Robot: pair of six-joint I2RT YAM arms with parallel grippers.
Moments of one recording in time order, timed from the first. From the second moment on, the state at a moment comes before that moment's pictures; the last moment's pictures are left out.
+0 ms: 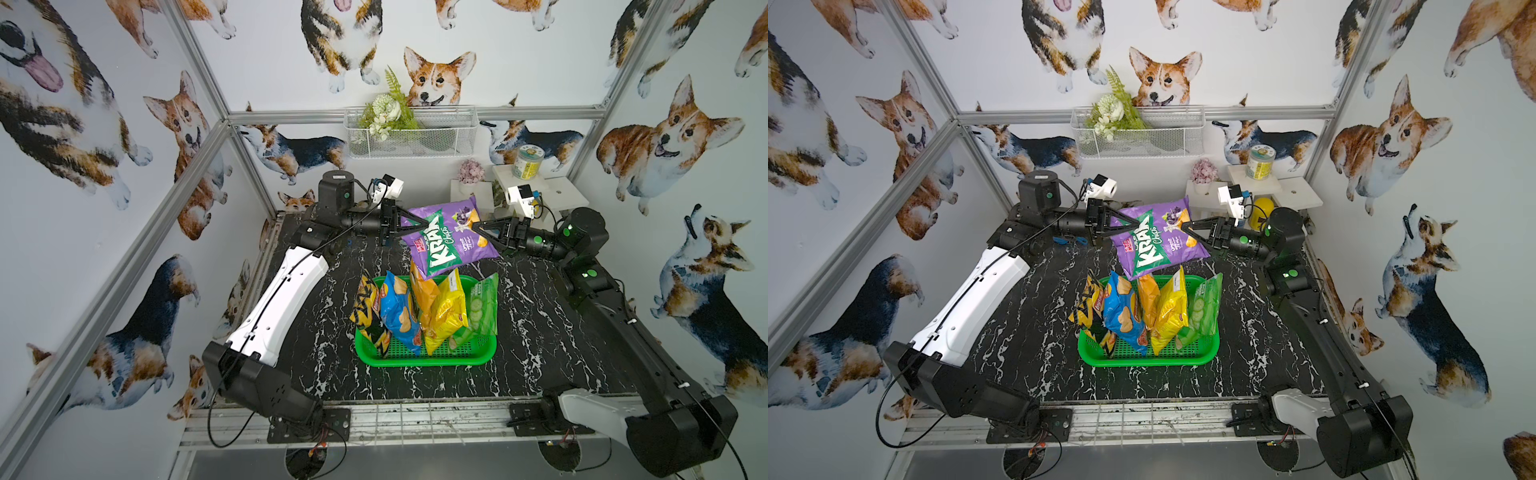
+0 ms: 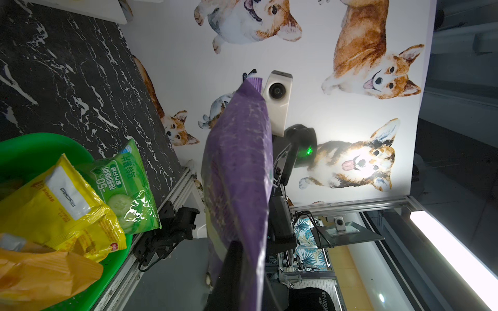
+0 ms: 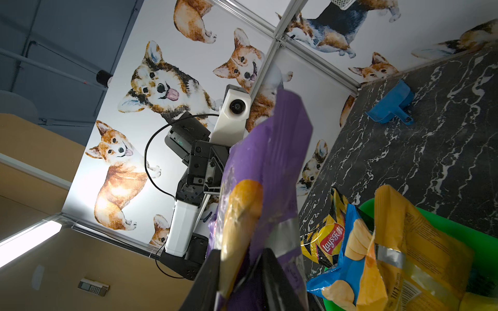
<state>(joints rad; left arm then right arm) -0.35 1.51 1.64 -0.42 1.16 -1.03 0.18 1.13 1.13 0.12 -1.02 1.17</state>
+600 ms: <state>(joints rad) -0.37 1.71 2.03 -0.84 0.80 -0.69 0.10 1.27 1.64 -0.70 -0.78 0.75</state>
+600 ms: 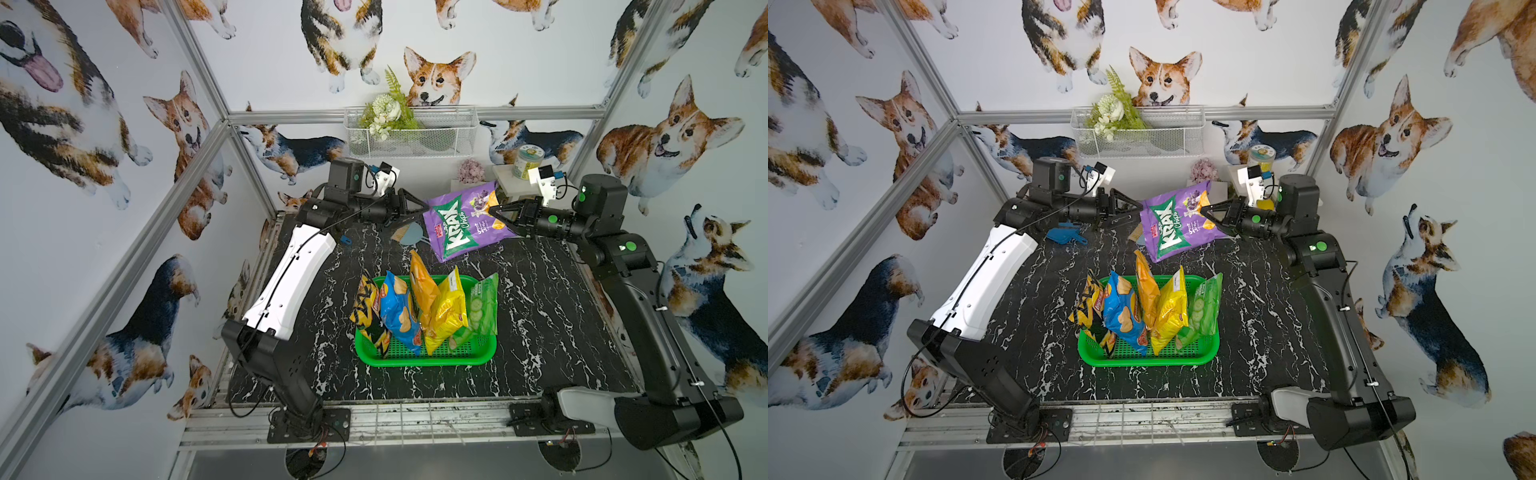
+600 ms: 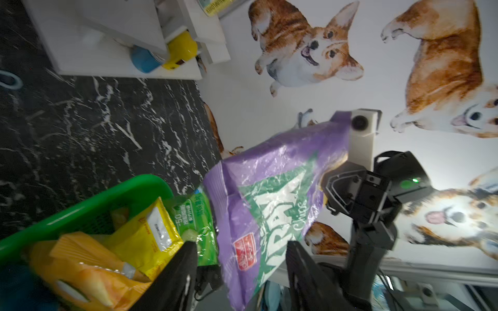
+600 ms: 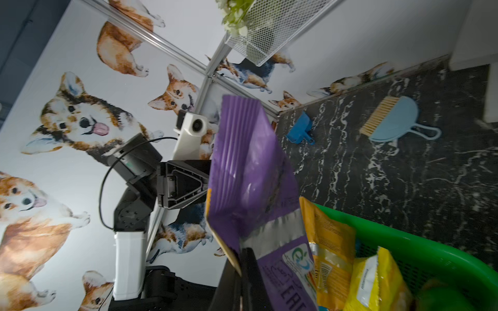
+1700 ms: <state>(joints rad) -1.00 2.01 2.16 -1.28 -0.06 -0.38 0.25 1.32 1.87 -1.43 0.03 0.52</state>
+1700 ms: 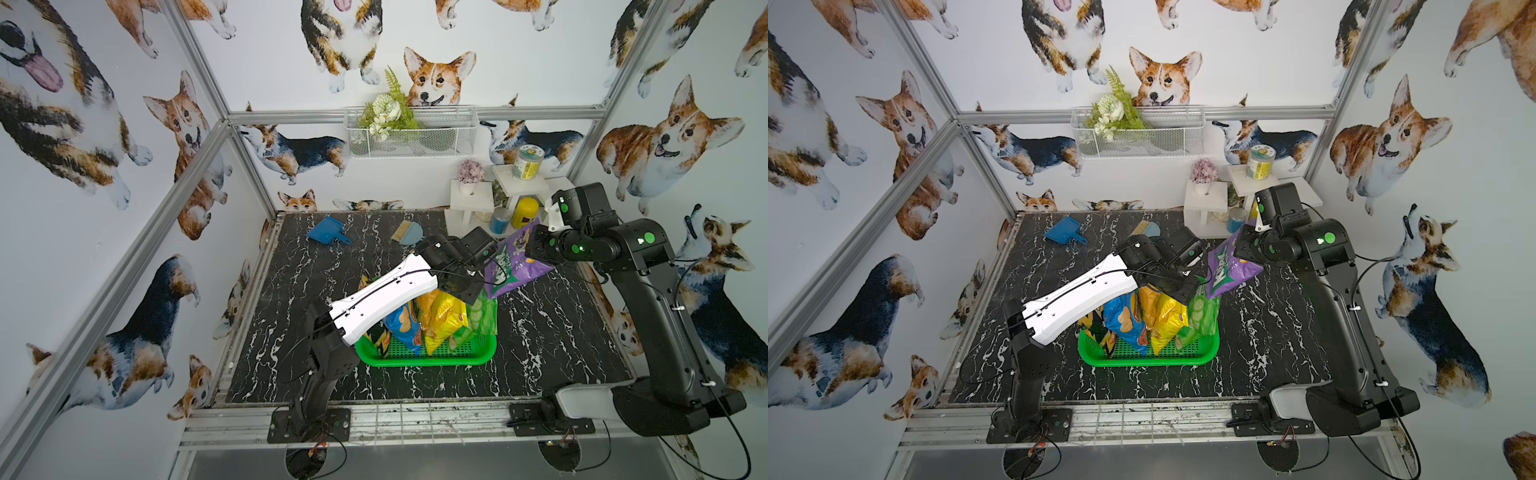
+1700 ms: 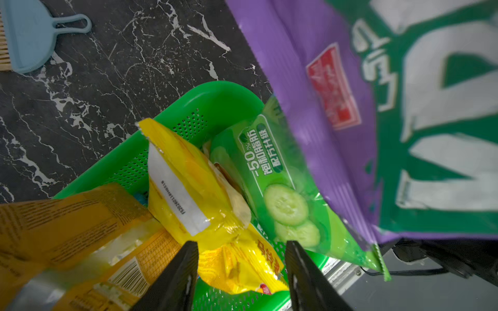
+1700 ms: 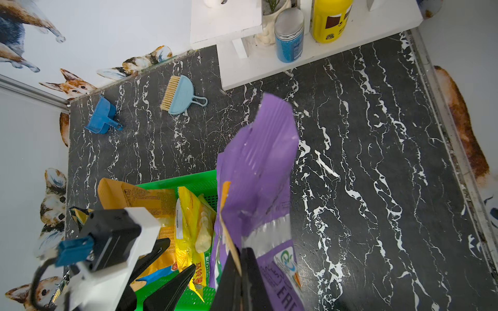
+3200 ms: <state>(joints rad) -0.87 1.73 1.81 -1.20 -0.09 -0.50 0.64 1.45 1.64 -1.27 0.11 0.67</state>
